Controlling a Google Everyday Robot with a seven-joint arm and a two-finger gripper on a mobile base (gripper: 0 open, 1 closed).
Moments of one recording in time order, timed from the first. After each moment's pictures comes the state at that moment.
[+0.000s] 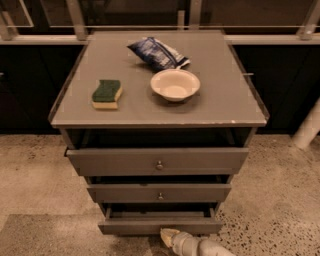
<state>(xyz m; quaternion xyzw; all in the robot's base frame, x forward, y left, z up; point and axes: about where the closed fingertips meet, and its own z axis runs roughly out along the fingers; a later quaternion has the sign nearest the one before) 0.485 -0.043 0.163 -0.15 0.87 0.30 0.37</state>
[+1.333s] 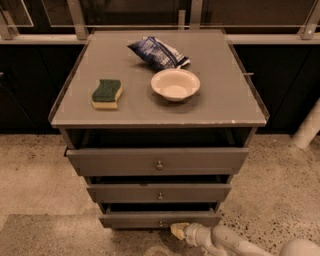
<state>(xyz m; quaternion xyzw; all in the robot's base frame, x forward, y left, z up) 0.515 -0.095 0.141 -0.20 0.86 0.34 0.33</state>
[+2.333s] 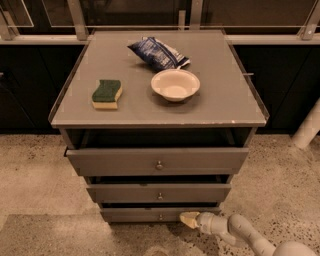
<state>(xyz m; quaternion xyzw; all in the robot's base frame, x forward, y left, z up) 0.556 -0.144 0.175 -0.23 0.80 0.41 0.38</state>
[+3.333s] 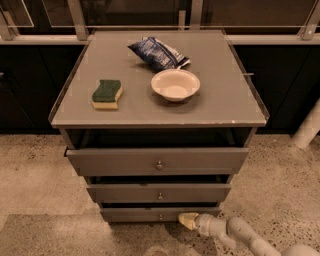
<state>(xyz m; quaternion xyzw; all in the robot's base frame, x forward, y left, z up) 0.549 -0.142 0.182 -0.21 0.80 0.41 0.38</state>
